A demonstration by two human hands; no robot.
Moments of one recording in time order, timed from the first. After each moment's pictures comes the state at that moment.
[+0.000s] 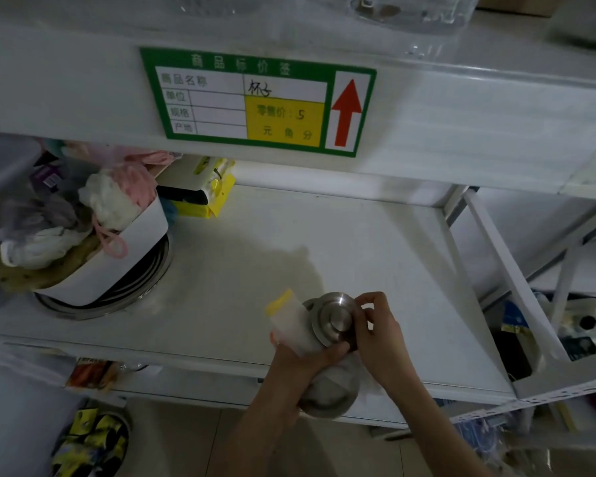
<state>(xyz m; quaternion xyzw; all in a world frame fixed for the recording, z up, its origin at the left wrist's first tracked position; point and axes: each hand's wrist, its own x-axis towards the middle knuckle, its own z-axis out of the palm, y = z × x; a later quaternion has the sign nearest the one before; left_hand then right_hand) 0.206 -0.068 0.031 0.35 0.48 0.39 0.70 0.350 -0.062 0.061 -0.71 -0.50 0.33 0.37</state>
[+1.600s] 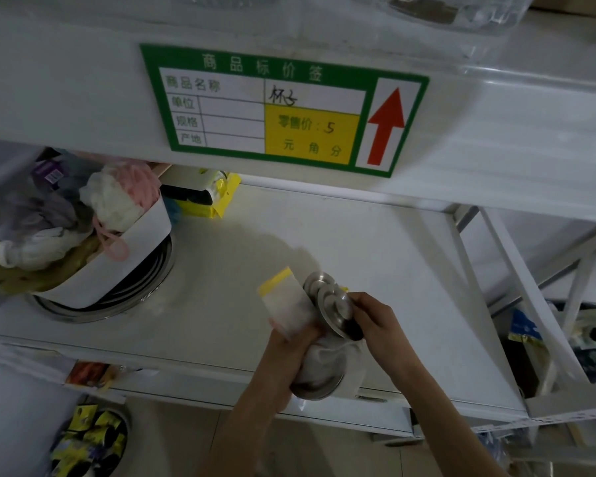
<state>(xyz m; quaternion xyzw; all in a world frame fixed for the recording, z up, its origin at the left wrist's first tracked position) 0.201 -0.026 0.027 0.40 0.47 0.44 0.65 0.358 -0.025 0.056 -0.62 -0.51 0.45 0.39</state>
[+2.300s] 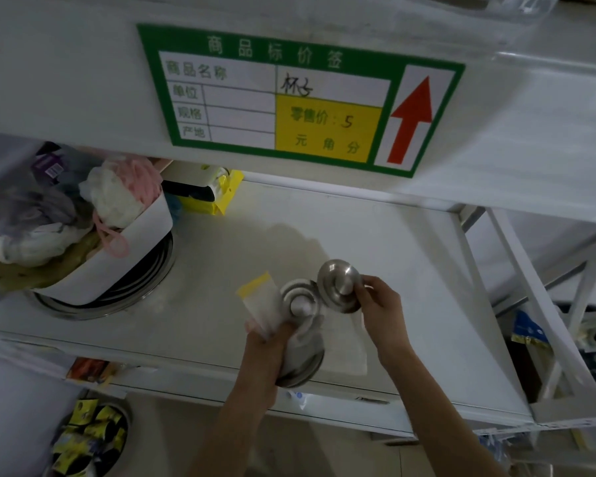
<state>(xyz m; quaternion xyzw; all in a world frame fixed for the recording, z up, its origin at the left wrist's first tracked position) 0.173 -0.025 0.015 0.29 0.50 0.47 0.67 0.353 0.009 0.039 -0.68 -0.42 0.37 0.47</state>
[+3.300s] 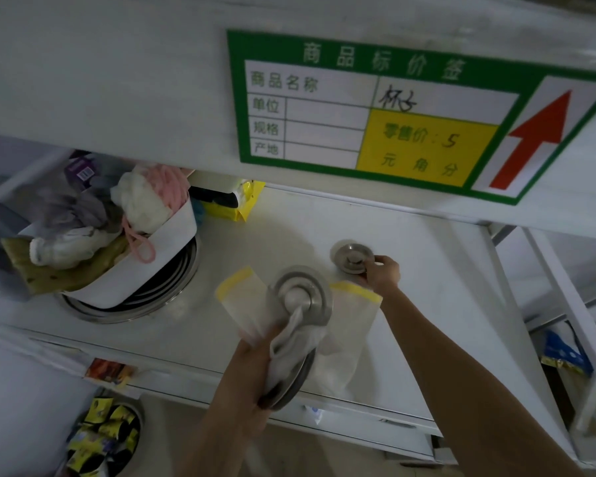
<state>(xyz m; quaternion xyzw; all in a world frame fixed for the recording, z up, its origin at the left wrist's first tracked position) 0.136 -0.044 0.087 0.20 0.36 0.52 0.75 0.363 0.159 -0.034 -0.78 -0.27 0.39 0.42</state>
